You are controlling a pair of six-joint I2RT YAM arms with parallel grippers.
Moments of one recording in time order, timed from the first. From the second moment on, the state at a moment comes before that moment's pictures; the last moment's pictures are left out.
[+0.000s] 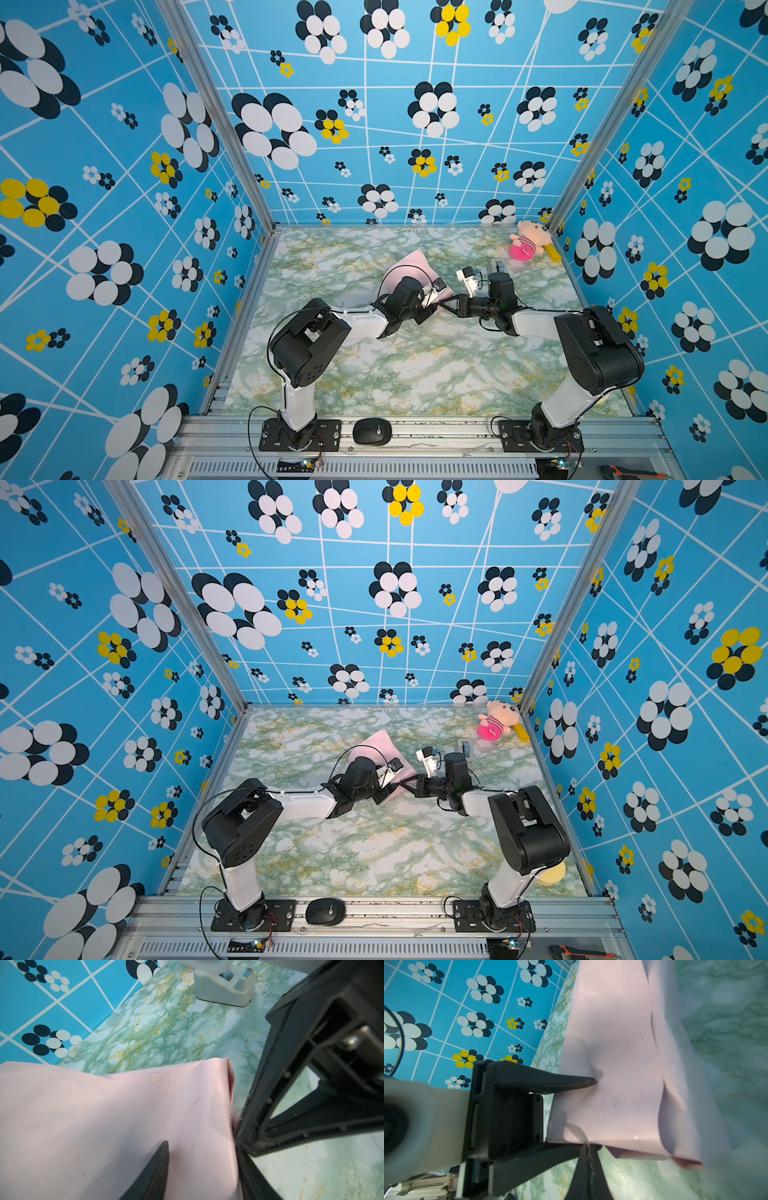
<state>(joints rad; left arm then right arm) -0.76 1.88 0.99 0.34 0.08 0.31 0.27 1.69 0.68 0.41 -0.82 0.44</state>
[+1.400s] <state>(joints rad) -0.76 1.88 0.99 0.34 0.08 0.31 0.26 1.61 0.63 0.34 -0.79 0.39</state>
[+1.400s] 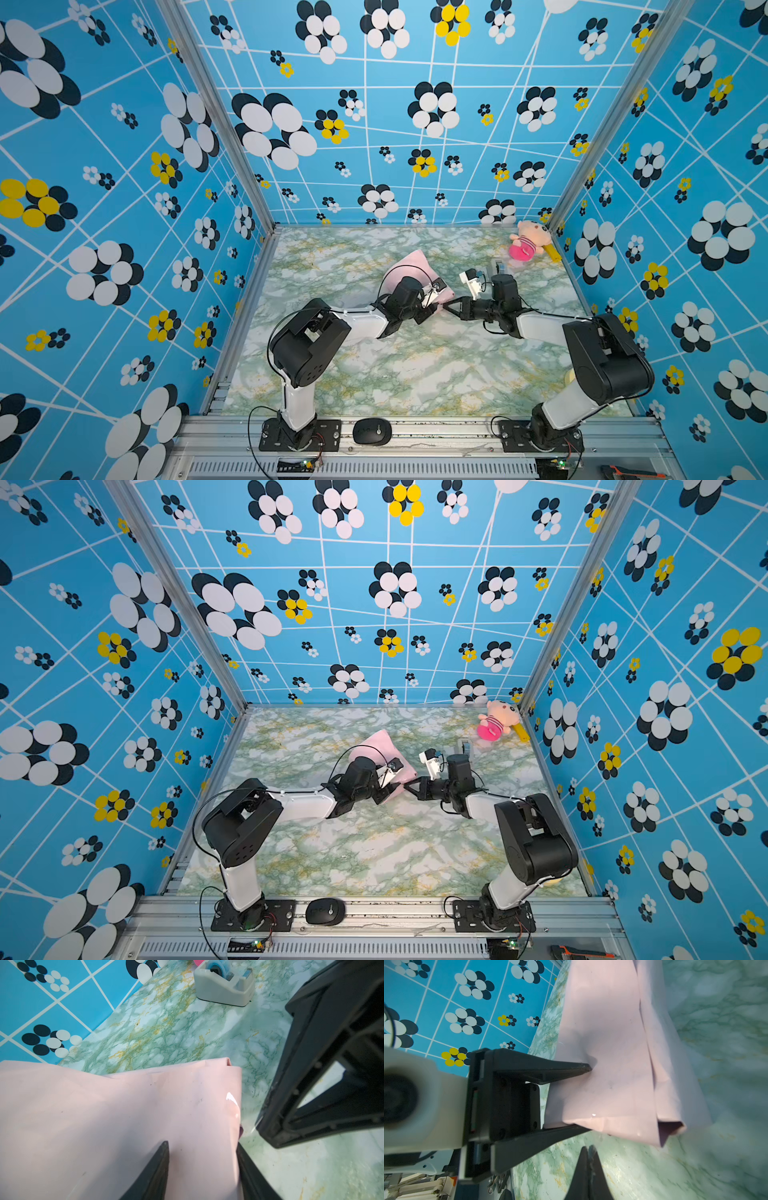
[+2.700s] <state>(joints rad) -0.76 1.89 1.00 0.34 0.08 0.31 0.29 1.76 0.51 0.82 -0.74 0.30</state>
